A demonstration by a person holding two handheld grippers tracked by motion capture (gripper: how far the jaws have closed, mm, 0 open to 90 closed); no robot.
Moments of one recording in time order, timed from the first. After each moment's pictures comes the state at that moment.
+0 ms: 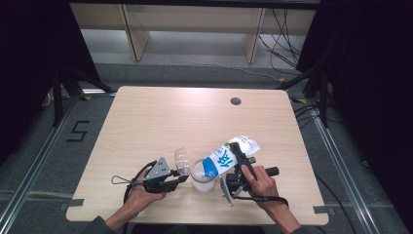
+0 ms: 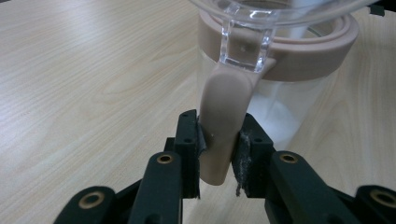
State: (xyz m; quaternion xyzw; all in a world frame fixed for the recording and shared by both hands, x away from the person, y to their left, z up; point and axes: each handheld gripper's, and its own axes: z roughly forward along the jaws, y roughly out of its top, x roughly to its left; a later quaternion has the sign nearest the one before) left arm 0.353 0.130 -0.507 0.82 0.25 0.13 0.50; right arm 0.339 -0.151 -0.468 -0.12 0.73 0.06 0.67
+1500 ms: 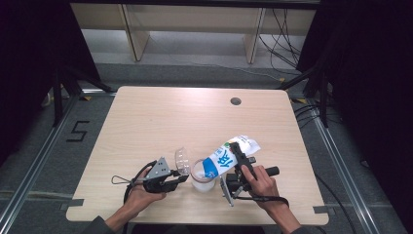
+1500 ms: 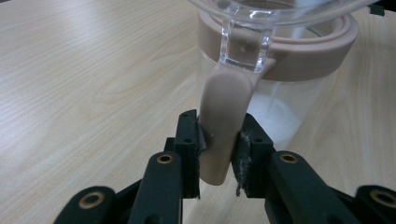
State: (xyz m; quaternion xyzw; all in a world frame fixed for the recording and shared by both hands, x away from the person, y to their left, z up) left arm 0.353 0.130 -0.507 0.82 0.25 0.13 0.50; right arm 0.337 -0.152 -0.472 -0.09 0.74 0.07 0.67
